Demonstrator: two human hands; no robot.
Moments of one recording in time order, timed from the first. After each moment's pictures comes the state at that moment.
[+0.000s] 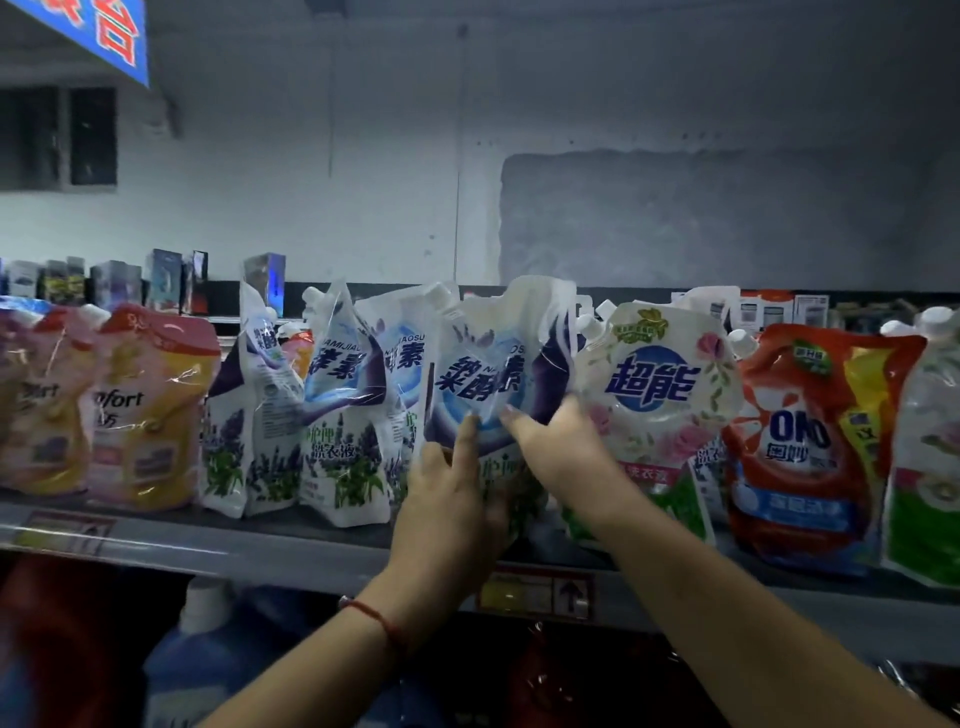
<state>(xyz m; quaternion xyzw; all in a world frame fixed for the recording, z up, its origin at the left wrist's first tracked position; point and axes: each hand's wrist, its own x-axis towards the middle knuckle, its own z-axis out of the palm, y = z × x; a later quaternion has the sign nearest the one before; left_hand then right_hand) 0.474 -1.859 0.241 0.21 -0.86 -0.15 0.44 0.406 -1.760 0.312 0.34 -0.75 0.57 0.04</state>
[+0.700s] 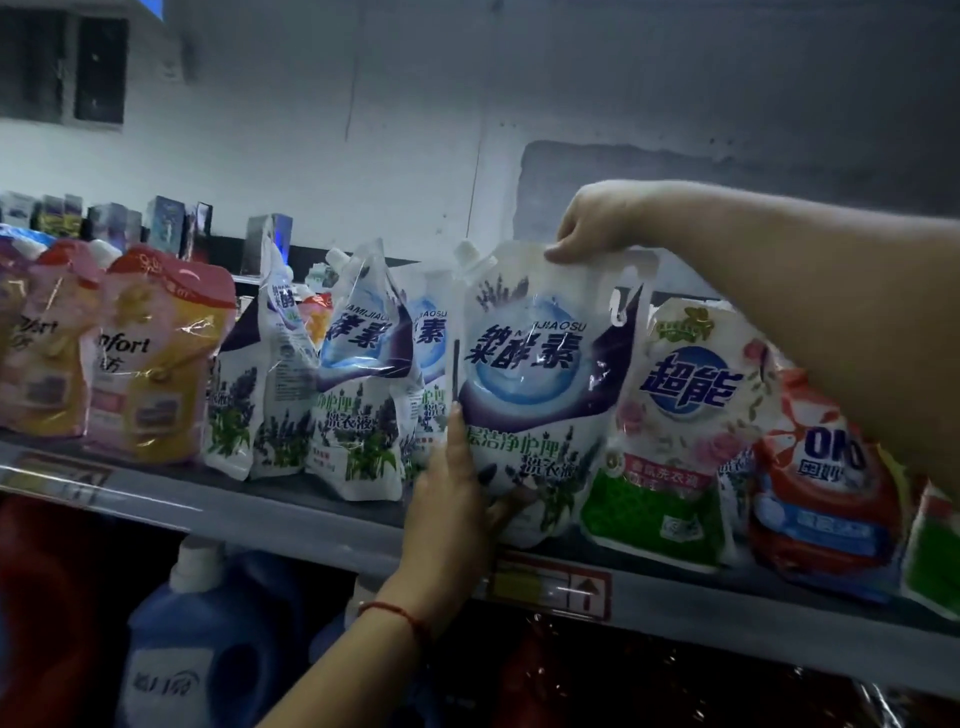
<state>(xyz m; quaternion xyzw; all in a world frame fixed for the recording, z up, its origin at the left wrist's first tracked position) 0.459 -1.890 0.208 0.17 -0.82 -0.25 0.49 0.374 -1.790 0.507 0.46 -0.85 0.01 0.25</state>
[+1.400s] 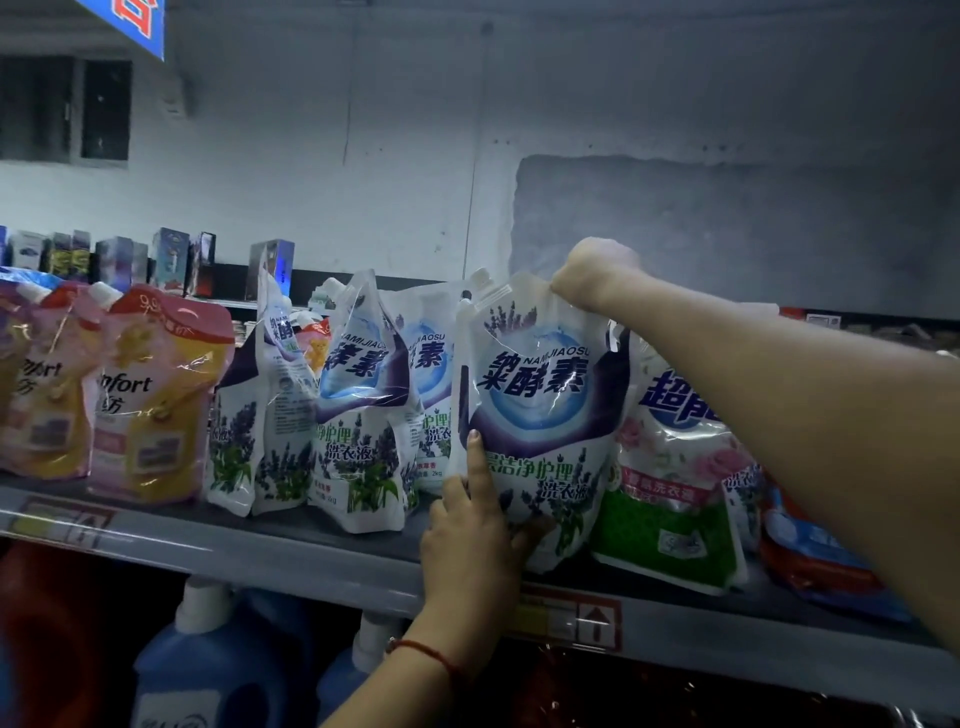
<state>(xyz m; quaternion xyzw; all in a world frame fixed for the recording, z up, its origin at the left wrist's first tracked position) 0.455 -1.867 0.219 0.27 -0.86 -0.15 0.40 0.337 -1.817 0.477 0.35 -0.86 0.20 0.31</state>
